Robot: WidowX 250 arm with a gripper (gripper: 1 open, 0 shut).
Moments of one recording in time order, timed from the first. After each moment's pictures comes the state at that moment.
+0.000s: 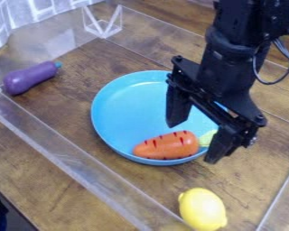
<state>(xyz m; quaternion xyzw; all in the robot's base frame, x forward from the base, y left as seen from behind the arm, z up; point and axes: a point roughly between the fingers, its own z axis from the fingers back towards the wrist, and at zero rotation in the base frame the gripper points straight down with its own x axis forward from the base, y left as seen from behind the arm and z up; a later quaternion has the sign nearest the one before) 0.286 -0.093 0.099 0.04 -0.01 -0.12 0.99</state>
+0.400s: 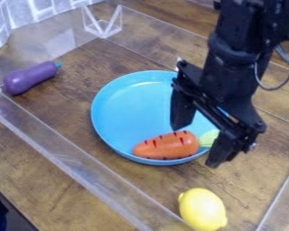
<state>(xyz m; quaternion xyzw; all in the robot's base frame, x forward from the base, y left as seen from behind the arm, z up) 0.291 -0.095 0.087 0.04 -0.01 -0.16 0.99</state>
